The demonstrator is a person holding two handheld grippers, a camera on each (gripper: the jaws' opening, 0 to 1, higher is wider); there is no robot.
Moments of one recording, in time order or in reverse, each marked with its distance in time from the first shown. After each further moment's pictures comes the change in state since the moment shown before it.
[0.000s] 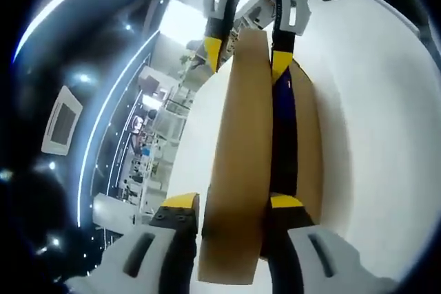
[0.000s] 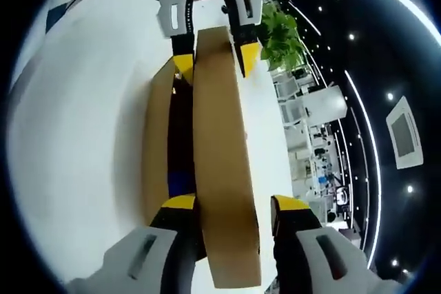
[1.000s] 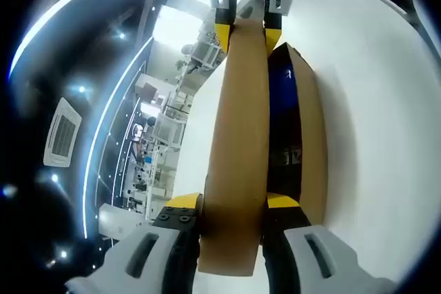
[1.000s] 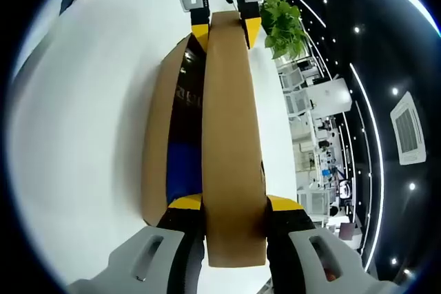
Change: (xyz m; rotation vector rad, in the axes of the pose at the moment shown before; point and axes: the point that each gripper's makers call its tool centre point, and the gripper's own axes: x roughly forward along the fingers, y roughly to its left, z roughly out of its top) left arm -0.003 0.008 -0.015 0.075 -0.013 -0.002; right arm -0.013 0.007 -0.021 -0.004 0.049 0.033
